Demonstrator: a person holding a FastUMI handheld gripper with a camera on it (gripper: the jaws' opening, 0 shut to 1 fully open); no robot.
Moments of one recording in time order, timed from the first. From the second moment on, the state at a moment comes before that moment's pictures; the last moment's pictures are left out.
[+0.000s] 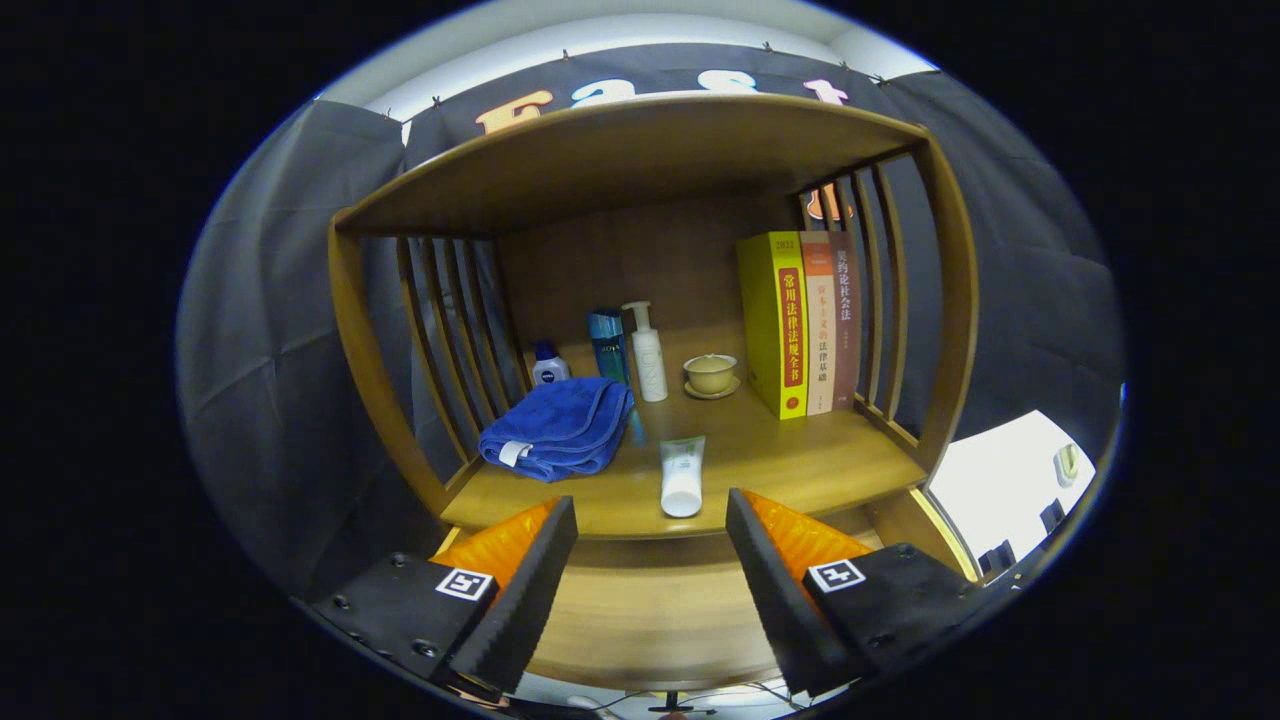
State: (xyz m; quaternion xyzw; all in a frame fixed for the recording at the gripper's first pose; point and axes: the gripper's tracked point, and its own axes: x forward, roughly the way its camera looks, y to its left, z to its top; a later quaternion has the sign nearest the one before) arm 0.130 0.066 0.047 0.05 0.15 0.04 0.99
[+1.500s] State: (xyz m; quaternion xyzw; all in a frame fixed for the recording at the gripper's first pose) arm 0.027 0.057 -0.103 0.03 0.18 0.00 0.98
